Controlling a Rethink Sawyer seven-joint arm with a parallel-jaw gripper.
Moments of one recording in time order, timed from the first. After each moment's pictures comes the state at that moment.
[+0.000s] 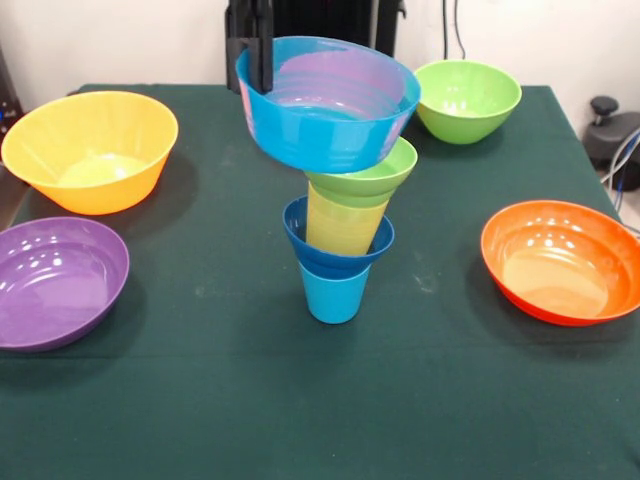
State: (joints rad) arm -0.58 -0.90 0.39 1.62 -0.29 0.44 2.20
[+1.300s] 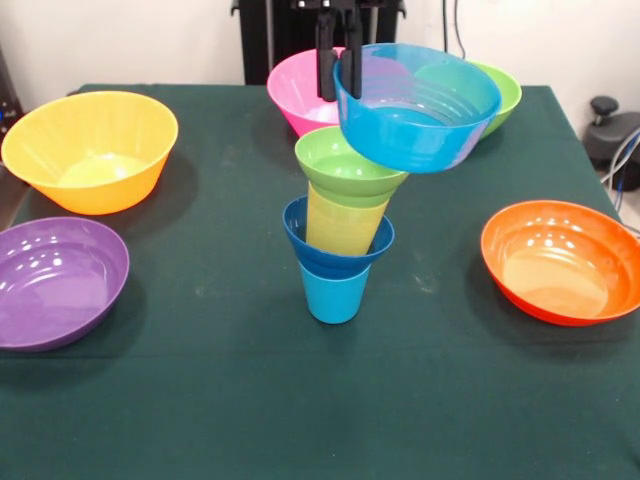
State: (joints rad) arm -0.50 -0.91 0.38 1.68 -0.28 0.43 2.20
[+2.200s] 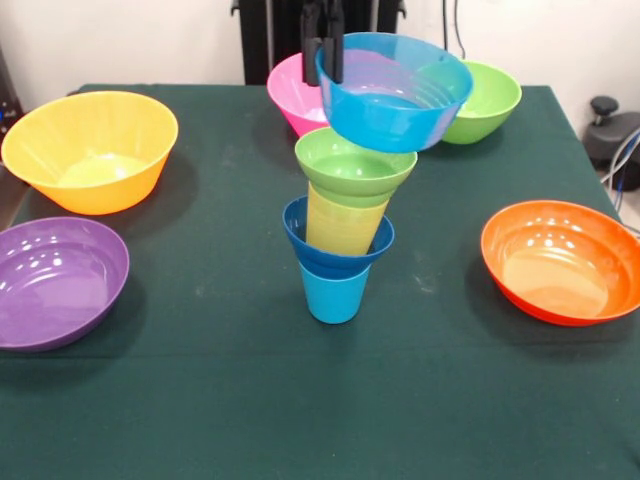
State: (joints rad) arm -0.55 -0.96 0.38 1.80 -0.28 0.37 2.20
